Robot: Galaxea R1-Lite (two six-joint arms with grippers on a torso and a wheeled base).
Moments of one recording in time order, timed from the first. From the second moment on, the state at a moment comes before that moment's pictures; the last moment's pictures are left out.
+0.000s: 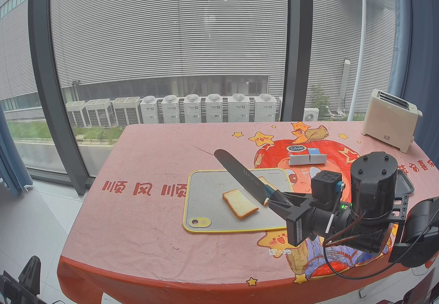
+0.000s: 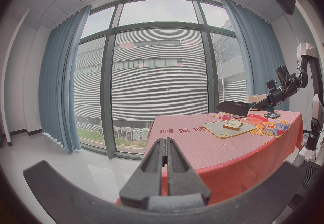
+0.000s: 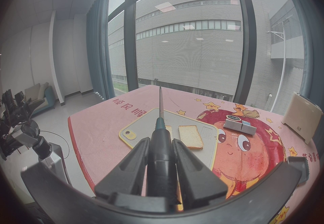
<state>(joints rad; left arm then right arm) 0.00 0.01 -0.02 0.00 -0.03 0.01 0.83 1.66 -0.57 -0.66 -0.21 0.11</state>
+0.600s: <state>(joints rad) 0.00 0.01 -0.02 0.00 -0.03 0.01 0.83 1.64 -0.57 -0.66 -0.22 0.11</state>
